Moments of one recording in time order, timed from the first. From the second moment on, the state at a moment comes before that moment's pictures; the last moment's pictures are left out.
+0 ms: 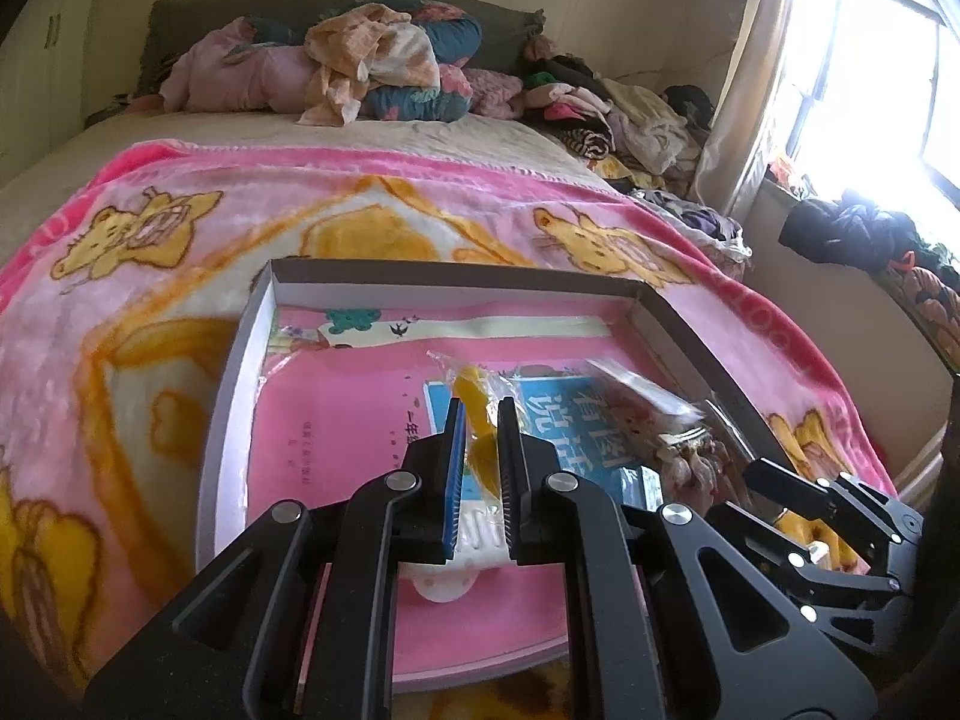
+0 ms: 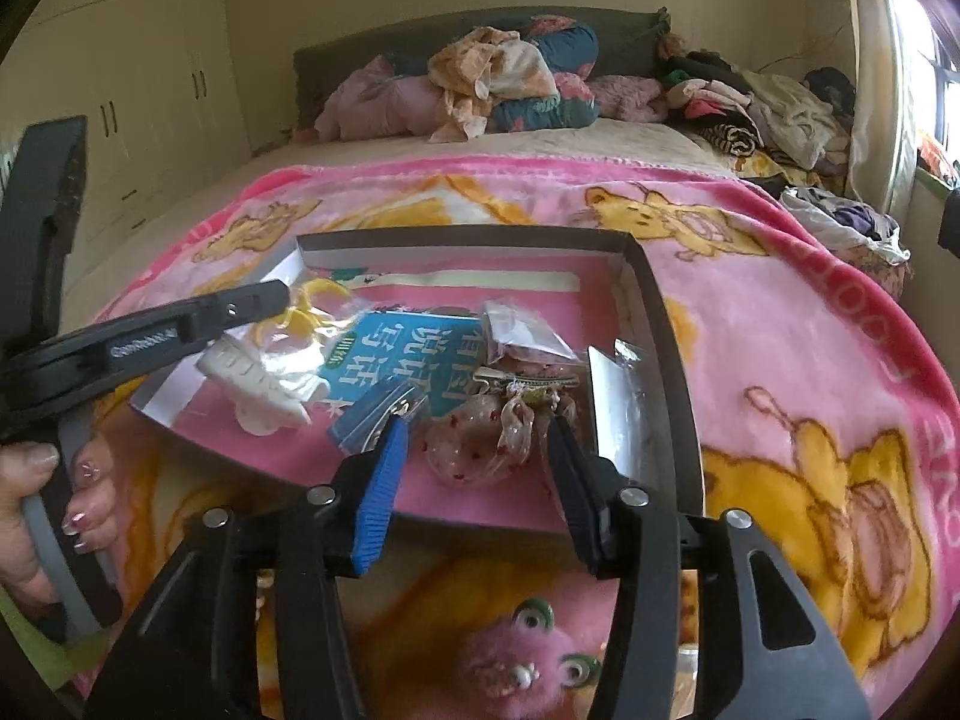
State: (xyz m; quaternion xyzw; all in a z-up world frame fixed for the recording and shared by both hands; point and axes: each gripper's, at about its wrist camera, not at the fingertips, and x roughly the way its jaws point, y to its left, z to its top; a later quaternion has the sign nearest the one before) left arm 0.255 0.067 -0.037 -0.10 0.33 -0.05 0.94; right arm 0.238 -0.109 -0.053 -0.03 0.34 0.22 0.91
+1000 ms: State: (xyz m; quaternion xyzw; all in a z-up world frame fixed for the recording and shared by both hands) left arm 0.228 0.062 -0.023 -0.09 0.30 -0.05 0.95; right arm 0.197 -0.157 -0.031 0.01 0.30 0.17 0.94
